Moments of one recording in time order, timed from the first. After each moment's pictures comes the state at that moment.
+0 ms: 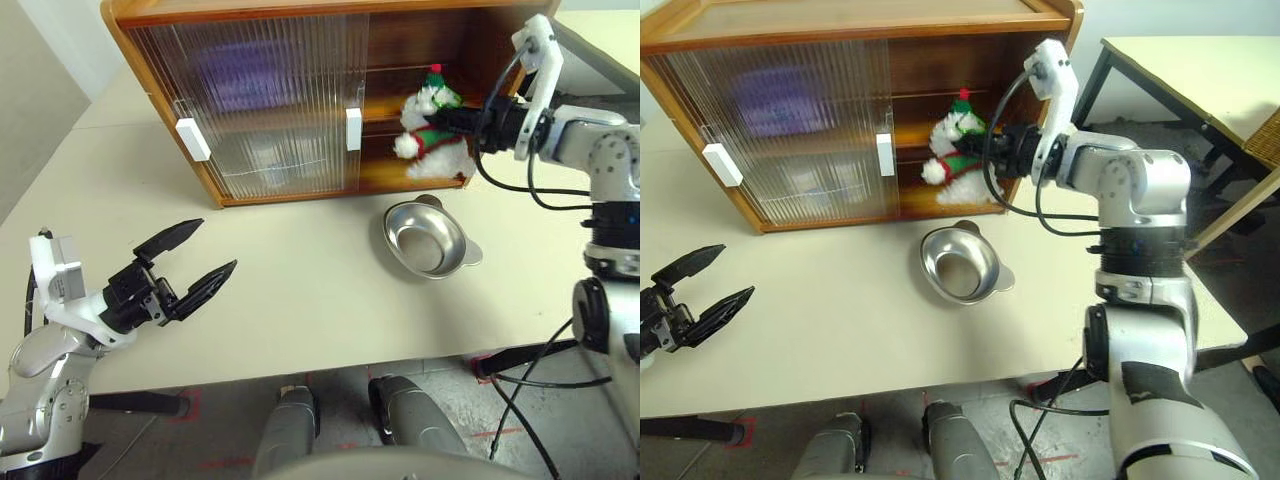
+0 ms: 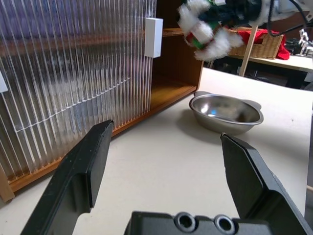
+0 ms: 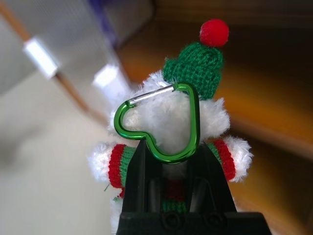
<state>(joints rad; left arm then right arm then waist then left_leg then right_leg) 0.22 0.60 0.46 -0.26 -0.71 0.03 -1.05 -1.01 -0.55 -0.12 0.29 0.50 0.90 0.78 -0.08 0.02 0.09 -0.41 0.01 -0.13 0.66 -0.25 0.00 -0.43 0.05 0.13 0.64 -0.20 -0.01</state>
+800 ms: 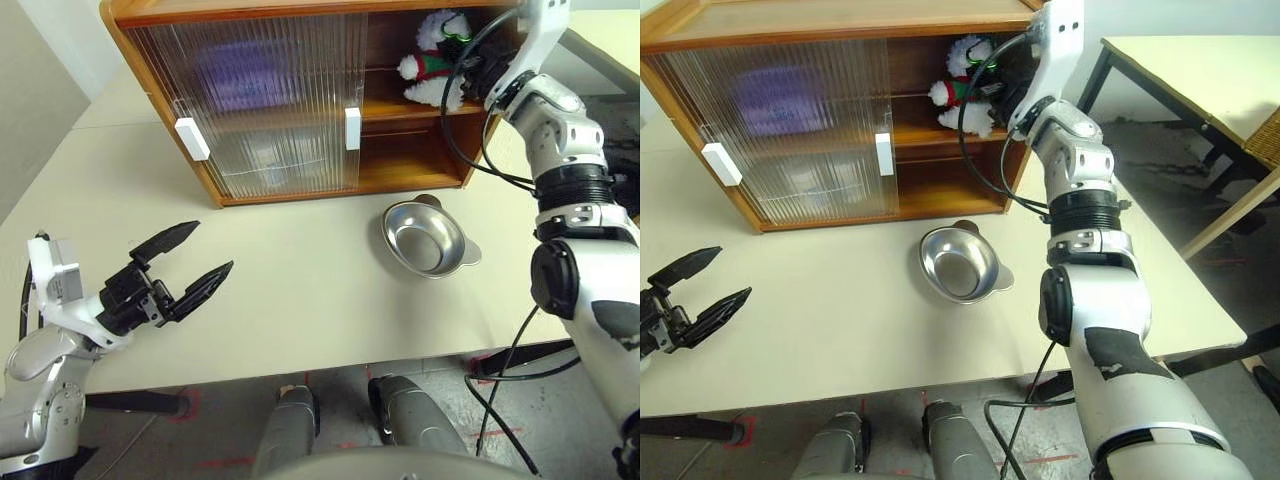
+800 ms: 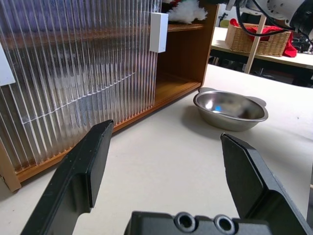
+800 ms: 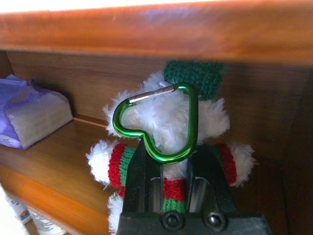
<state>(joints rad) 0.23 0.61 0.47 -0.25 -0.71 0.03 -1.04 -1.20 -0.40 -0.15 0.84 0.29 0.11 0.63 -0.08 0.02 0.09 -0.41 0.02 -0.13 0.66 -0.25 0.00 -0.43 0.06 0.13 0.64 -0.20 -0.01</state>
